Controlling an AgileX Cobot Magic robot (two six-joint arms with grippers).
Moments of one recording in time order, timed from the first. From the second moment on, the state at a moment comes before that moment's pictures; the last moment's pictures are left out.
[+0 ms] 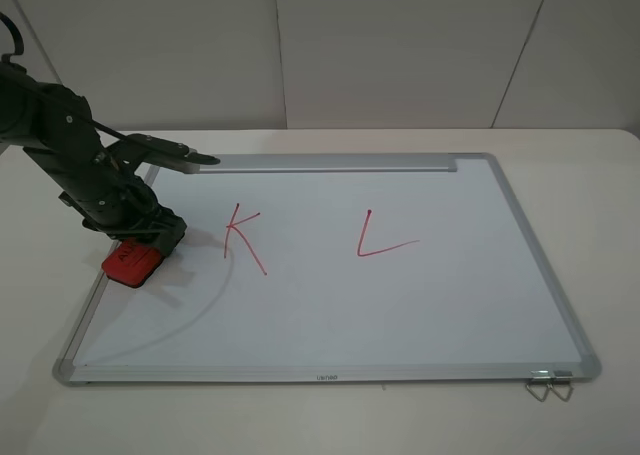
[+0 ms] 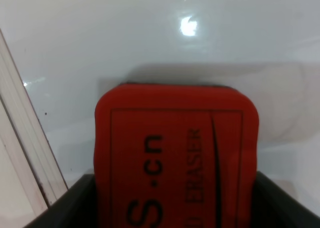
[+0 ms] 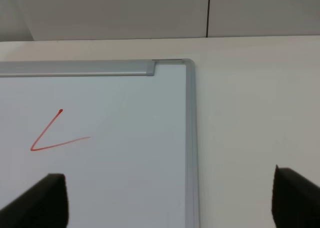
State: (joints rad) left arm -0.23 1.92 -0.94 -0.02 0.44 0.13; right arm 0.07 0.00 -0.52 -0.06 1.06 0.10
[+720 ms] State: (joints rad) left arm -0.25 1.88 -1.07 0.01 0.56 0.07; right arm 0.07 0.00 -0.52 -0.06 1.06 0.10
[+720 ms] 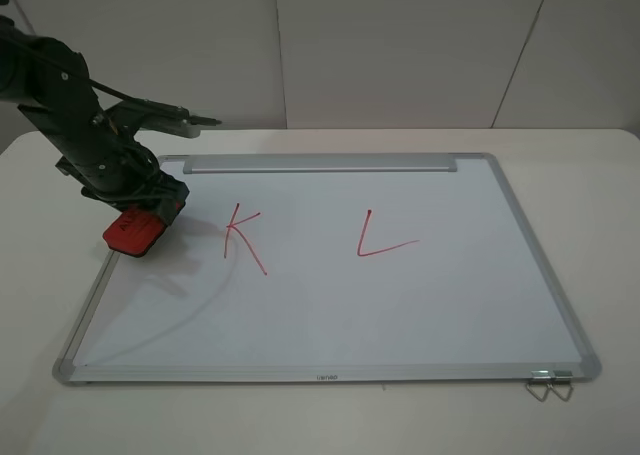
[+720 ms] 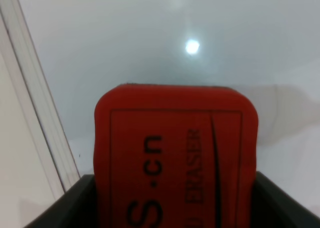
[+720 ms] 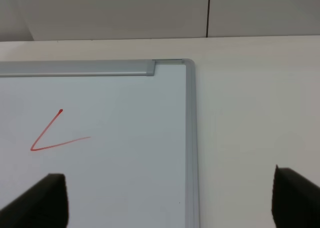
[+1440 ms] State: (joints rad) left arm -0.39 2.17 -1.40 0.02 0.68 0.07; right arm 0.07 0.00 -0.52 -0.06 1.06 0.10
